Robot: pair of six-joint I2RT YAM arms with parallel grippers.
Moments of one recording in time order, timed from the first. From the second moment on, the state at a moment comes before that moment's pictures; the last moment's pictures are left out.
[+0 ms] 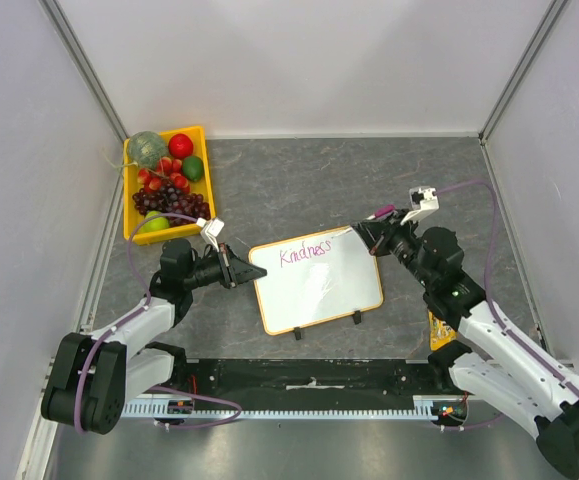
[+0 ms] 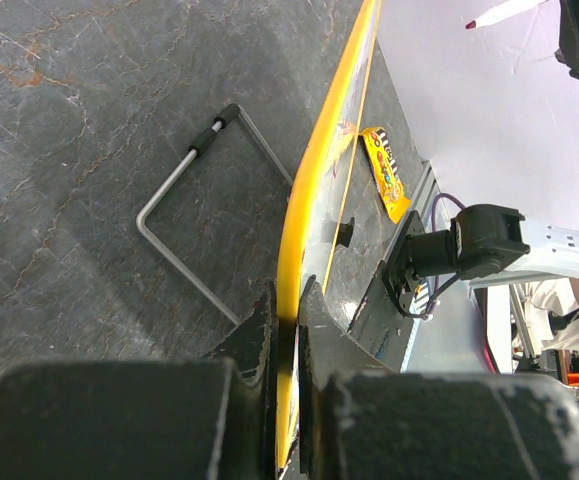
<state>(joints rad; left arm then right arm) -0.22 1.09 0.28 0.47 0.85 -0.66 0.53 0.84 0.57 0.19 -0.04 0.57</state>
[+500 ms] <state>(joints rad) -0.22 1.09 0.28 0.47 0.85 -0.66 0.52 0.79 0.57 0.09 0.04 0.50</state>
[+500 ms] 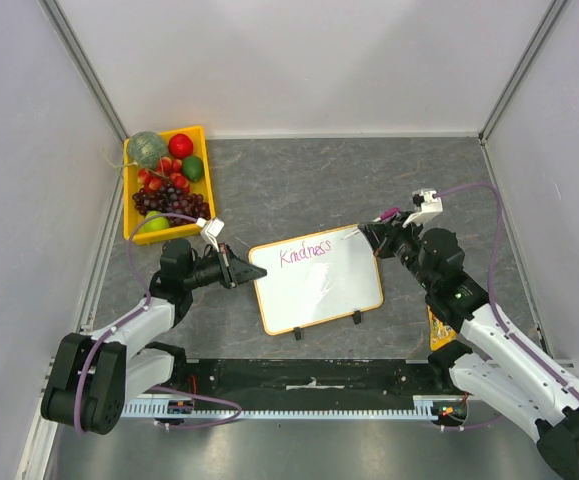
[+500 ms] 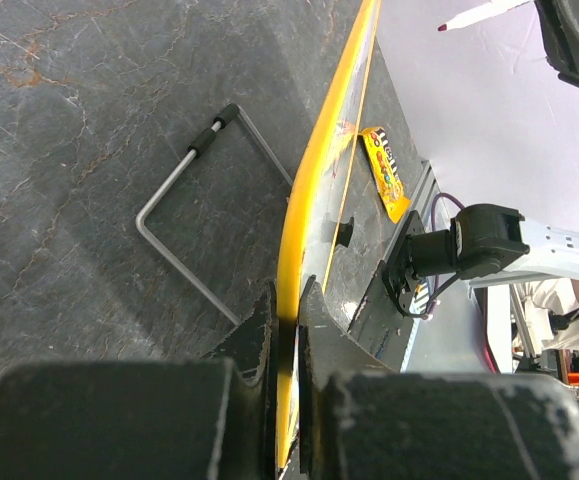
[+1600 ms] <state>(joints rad) -0.22 1.11 0.28 0.48 0.85 -0.66 0.52 0.96 0.58 0.17 0.09 0.46</state>
